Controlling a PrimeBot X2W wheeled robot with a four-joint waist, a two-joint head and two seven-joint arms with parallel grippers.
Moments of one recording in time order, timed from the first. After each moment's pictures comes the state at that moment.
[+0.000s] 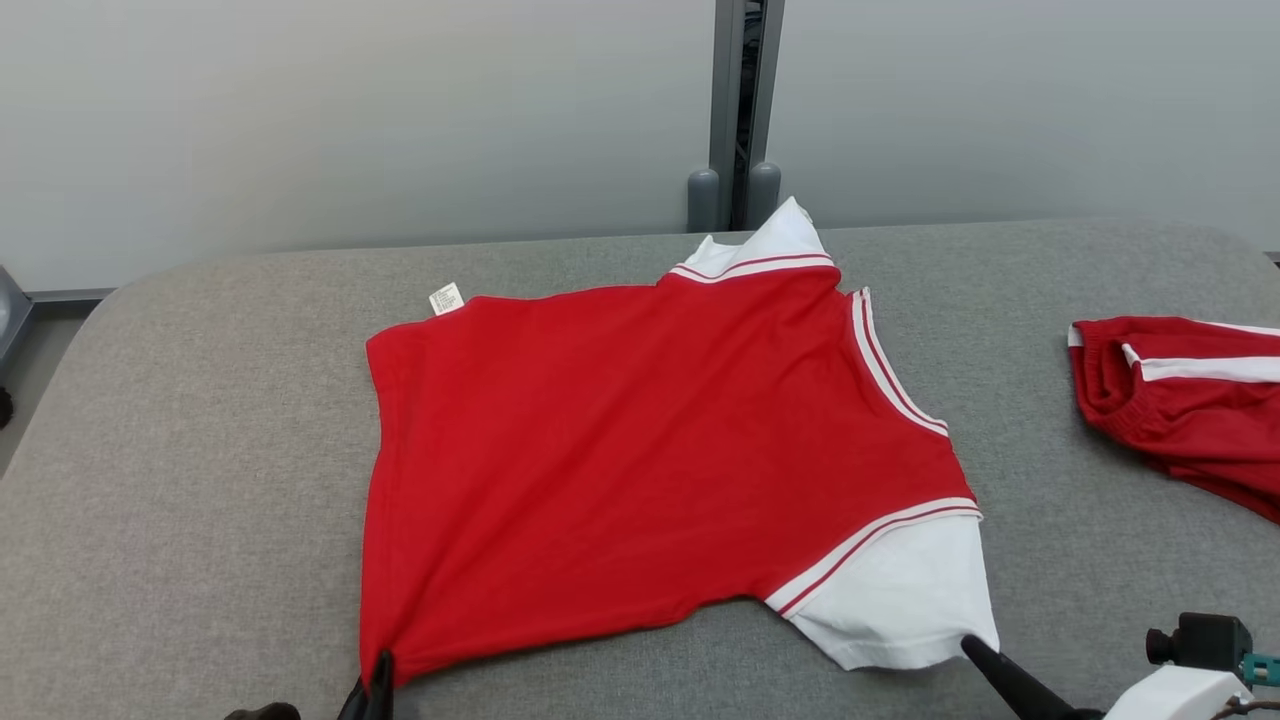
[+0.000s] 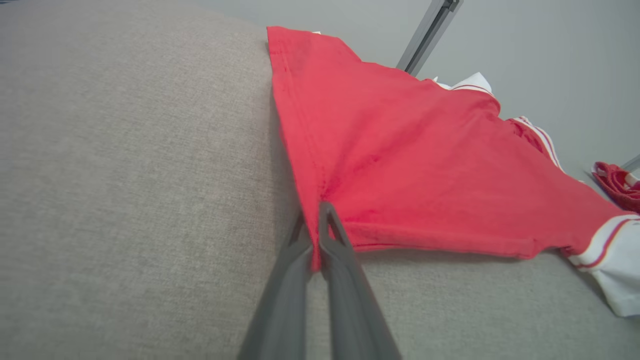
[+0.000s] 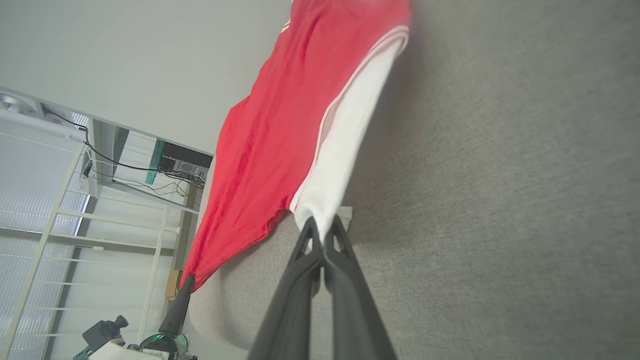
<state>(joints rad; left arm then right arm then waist) 0.03 0.05 -0.10 0.54 -0.46 -0.12 -0.26 -0.07 -0.58 0.69 0.16 1.58 0.13 -0.07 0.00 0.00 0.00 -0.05</state>
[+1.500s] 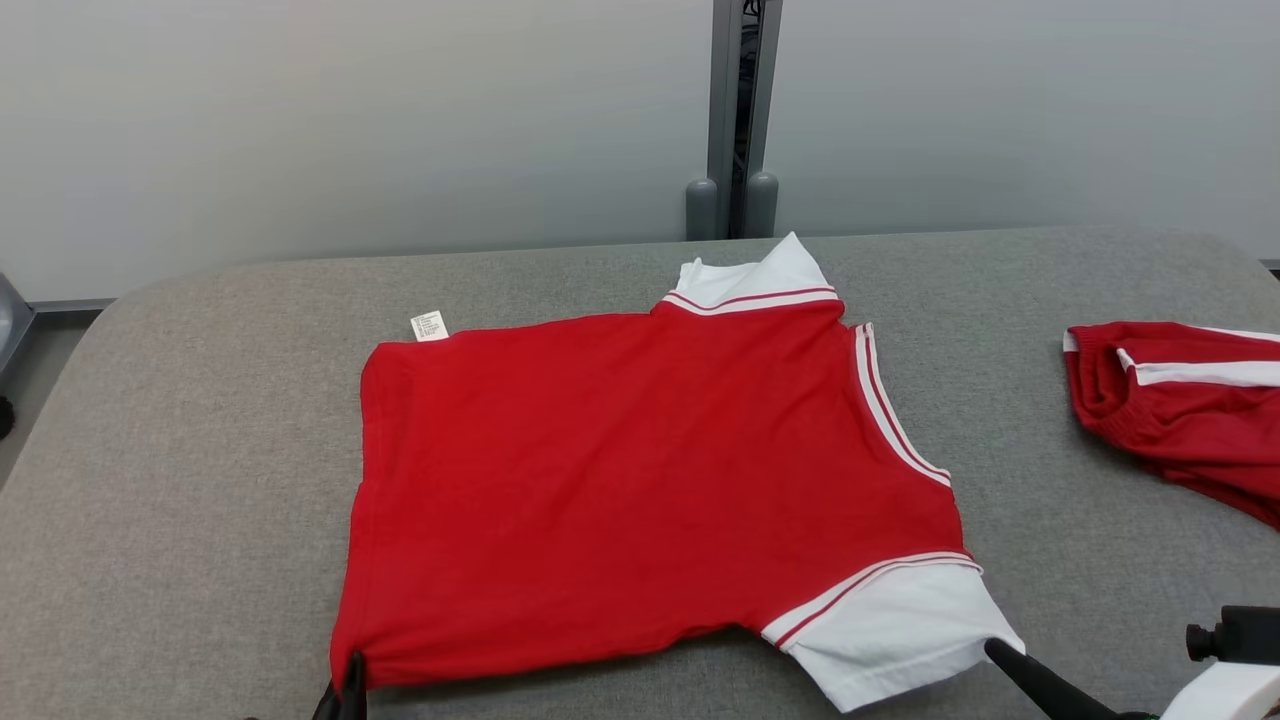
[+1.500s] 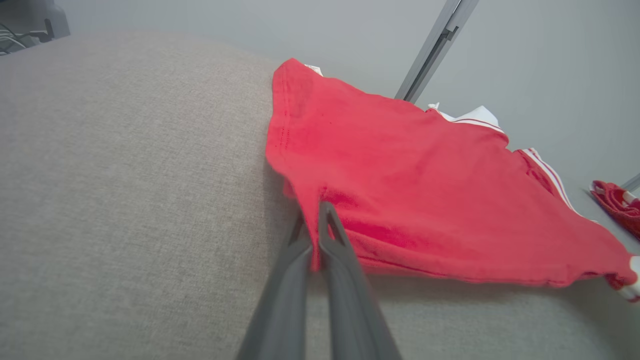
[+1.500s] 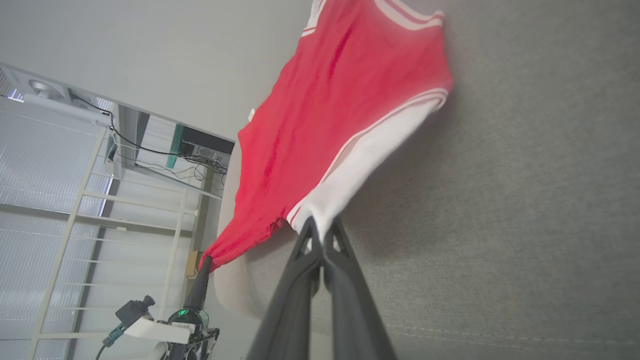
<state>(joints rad) 0.12 0.05 -0.03 0.41 -0.44 -0.13 -0.26 -0.07 -0.79 0.80 -0.05 1.75 0.13 -0.09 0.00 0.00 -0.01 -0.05</state>
